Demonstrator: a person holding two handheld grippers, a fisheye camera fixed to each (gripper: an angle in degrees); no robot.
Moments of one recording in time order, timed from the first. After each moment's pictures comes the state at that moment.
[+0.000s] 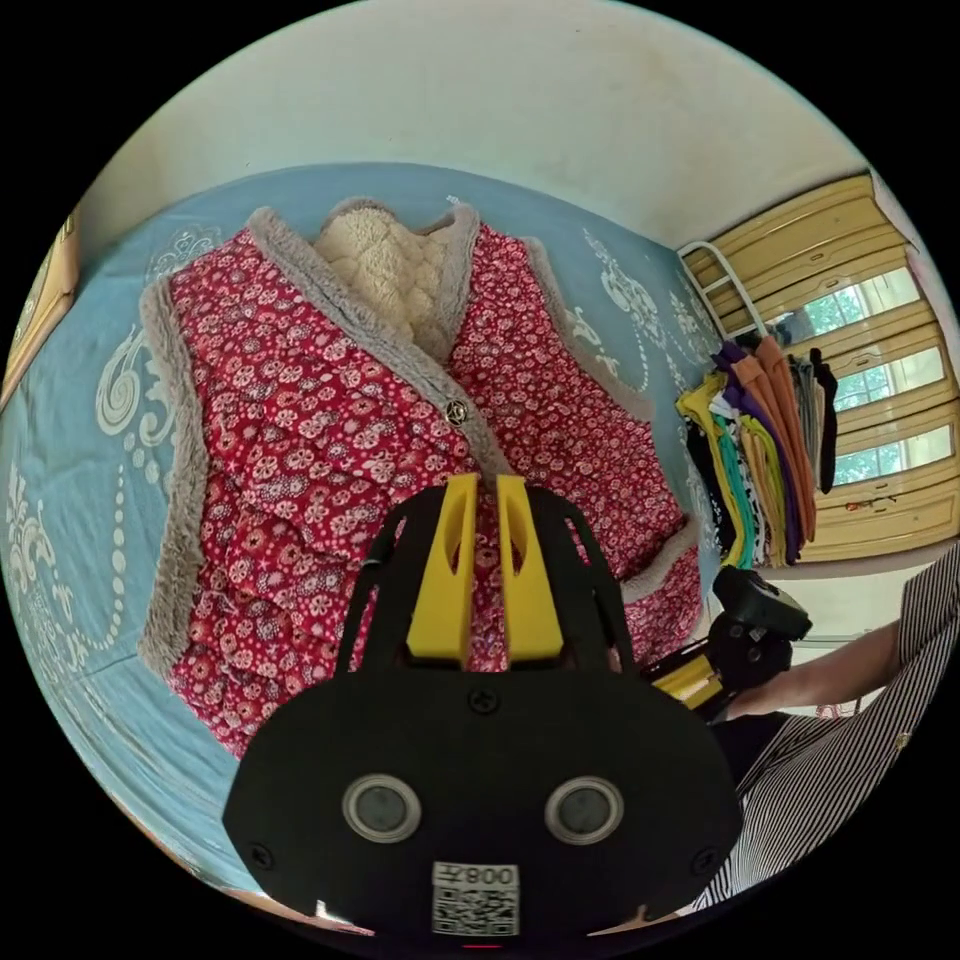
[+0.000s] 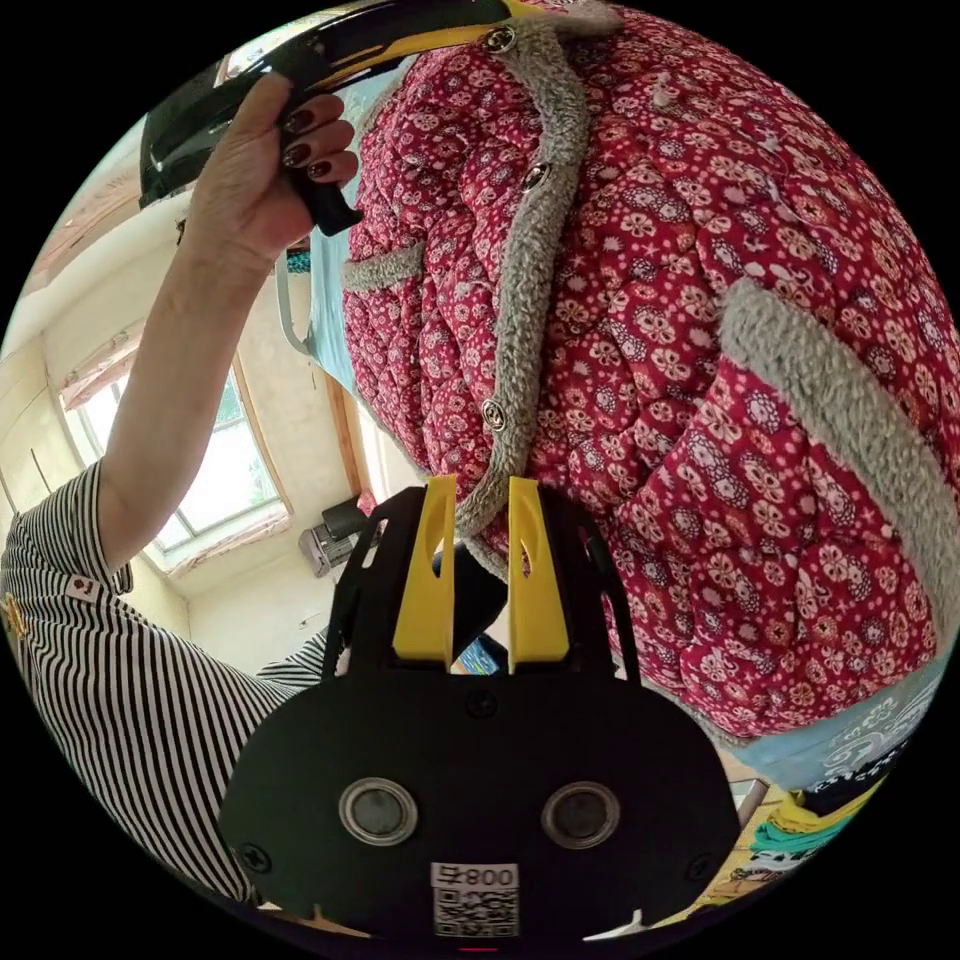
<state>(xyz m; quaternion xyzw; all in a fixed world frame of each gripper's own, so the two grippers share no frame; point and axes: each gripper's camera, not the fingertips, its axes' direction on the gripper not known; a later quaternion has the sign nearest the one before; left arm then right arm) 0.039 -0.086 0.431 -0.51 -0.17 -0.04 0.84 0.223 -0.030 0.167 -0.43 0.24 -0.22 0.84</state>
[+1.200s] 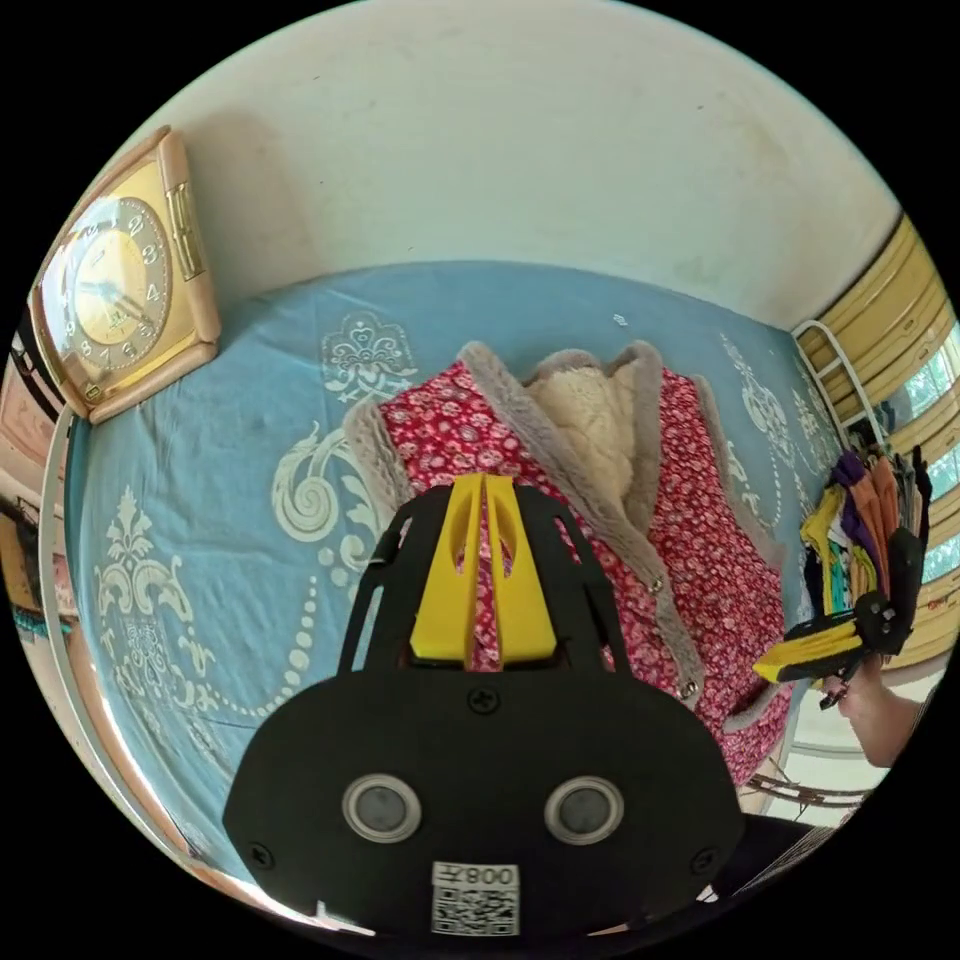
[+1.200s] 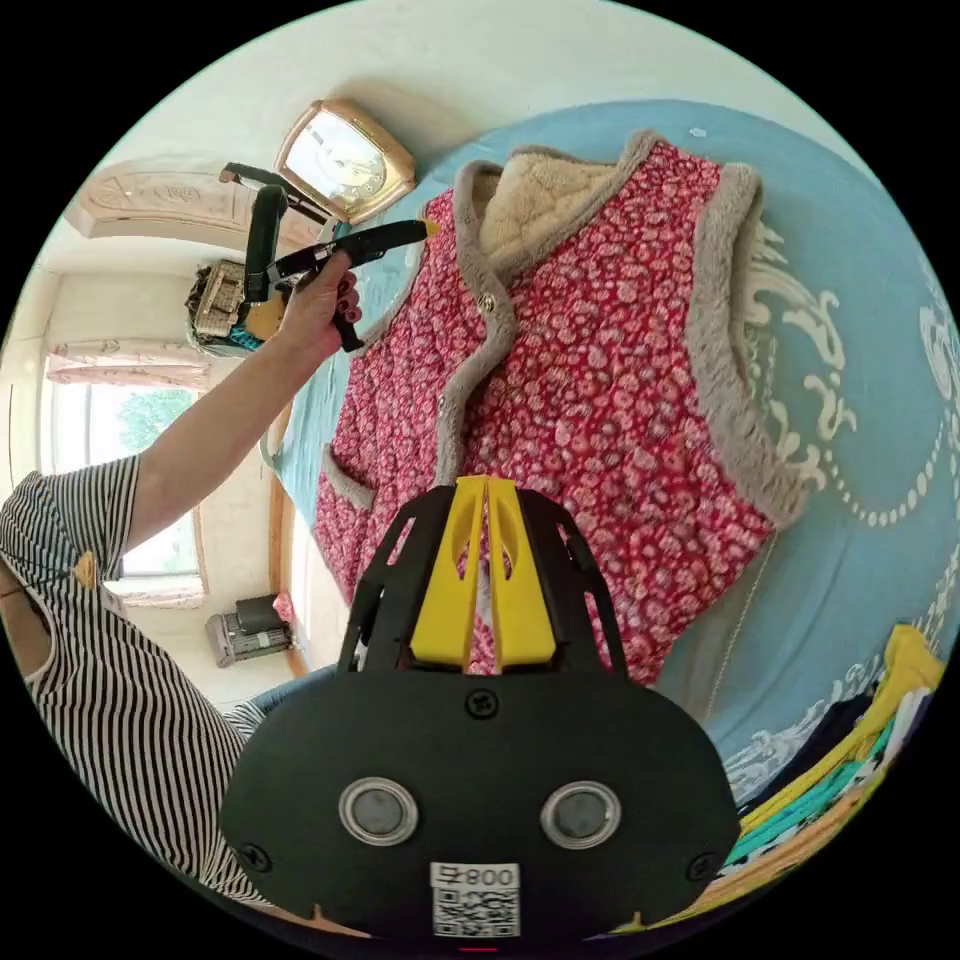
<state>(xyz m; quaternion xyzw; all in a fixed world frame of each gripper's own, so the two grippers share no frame) -0.123 -0.193 0.495 -0.39 -0.36 0.01 0.85 0.212 -0.161 0.037 -0.21 0.26 -0.37 0.86</state>
